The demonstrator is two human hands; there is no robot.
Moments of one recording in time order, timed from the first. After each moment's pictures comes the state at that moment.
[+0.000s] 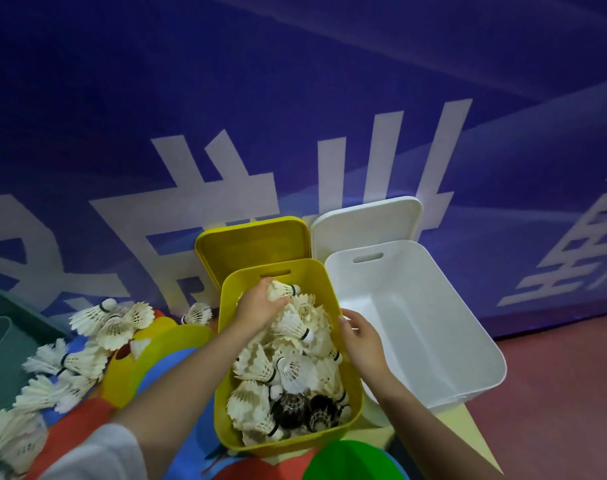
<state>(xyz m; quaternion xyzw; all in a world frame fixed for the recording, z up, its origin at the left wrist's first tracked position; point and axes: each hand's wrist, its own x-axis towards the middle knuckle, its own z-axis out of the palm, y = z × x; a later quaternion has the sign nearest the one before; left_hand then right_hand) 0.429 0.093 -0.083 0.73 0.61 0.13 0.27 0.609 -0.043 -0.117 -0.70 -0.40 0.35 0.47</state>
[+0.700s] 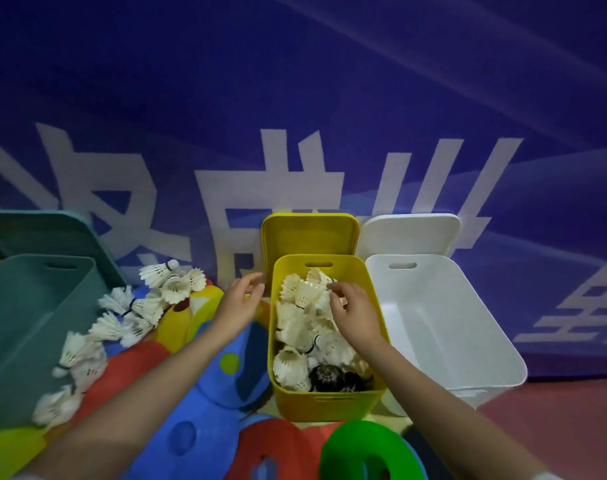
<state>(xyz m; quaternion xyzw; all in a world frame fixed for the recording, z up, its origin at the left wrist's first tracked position) 0.292 0.012 -0.046 0.65 0.57 0.36 0.35 0.522 -0.041 -0.046 -0.65 -0.63 0.17 0.39</state>
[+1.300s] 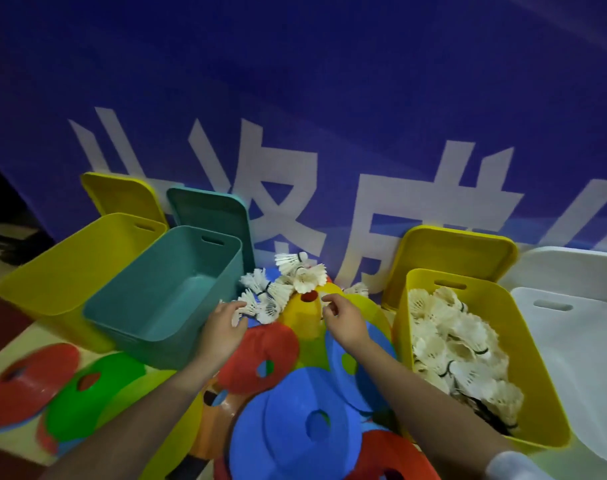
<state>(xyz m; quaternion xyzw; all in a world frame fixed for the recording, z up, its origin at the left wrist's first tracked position) 0.012 -0.041 -0.092 0.57 0.73 0.32 0.20 0.262 0.005 -0.072 -0.59 -0.67 0.33 0.30</state>
